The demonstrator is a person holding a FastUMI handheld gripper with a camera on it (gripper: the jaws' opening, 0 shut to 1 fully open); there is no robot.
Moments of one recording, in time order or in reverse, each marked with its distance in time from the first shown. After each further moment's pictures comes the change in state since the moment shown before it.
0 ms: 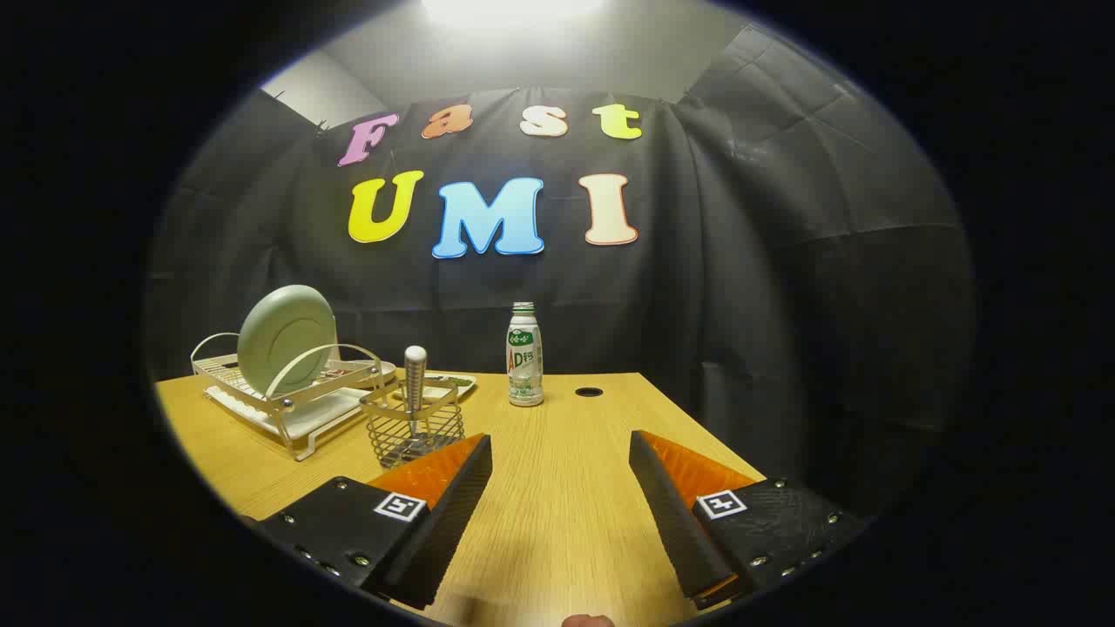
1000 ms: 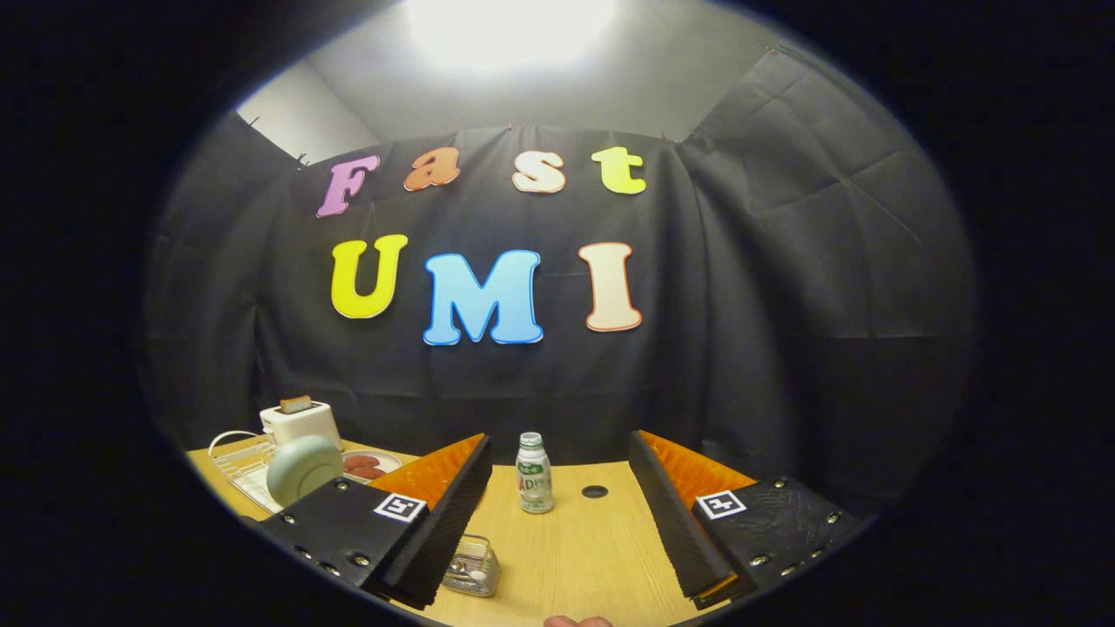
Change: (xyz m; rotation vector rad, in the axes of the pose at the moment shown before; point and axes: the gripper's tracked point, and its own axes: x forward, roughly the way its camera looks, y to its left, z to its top) arm 0.016 0.034 0.236 0.020 -0.111 -0.026
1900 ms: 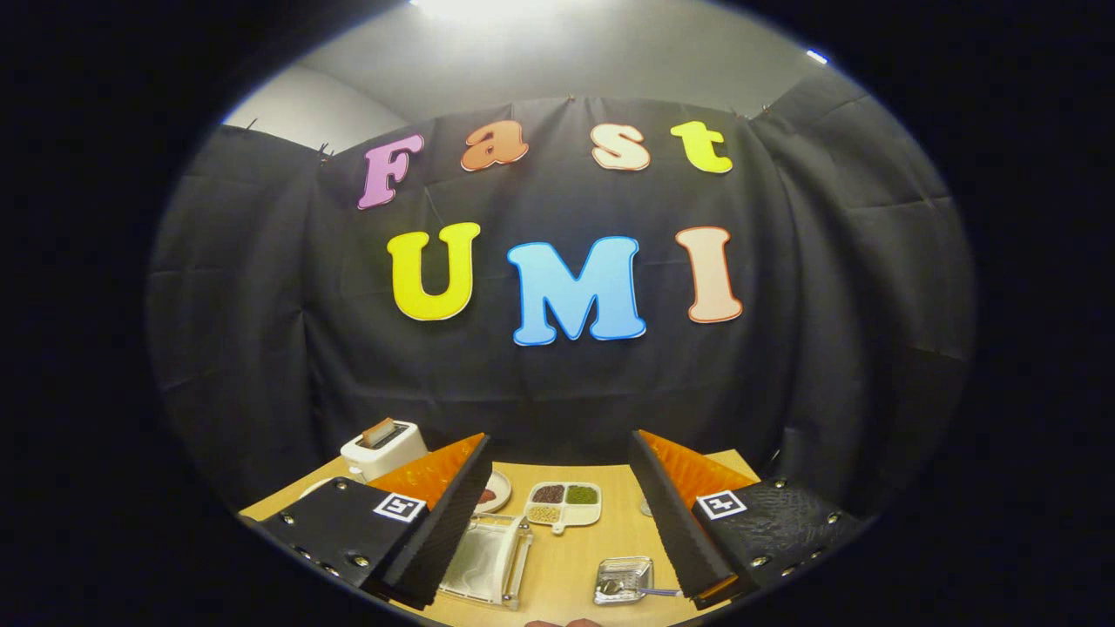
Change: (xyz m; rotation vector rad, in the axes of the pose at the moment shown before) arm 0.043 0.190 0.050 0.043 0.195 0.154
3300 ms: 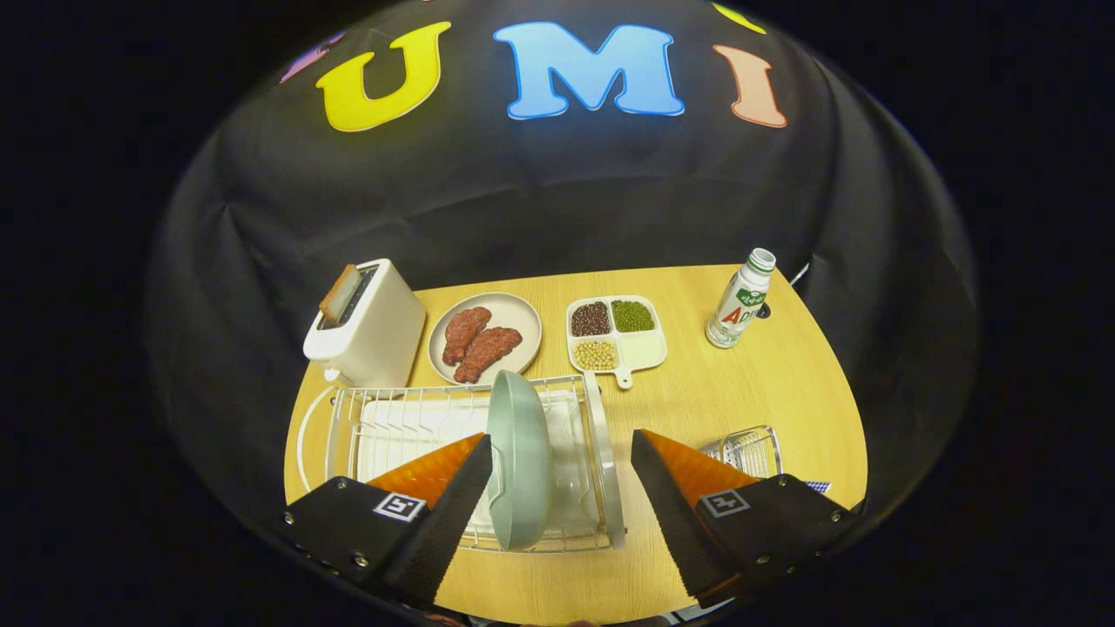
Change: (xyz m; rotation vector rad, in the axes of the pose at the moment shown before) arm 0.076 0.102 -0.165 0.079 0.781 -0.152
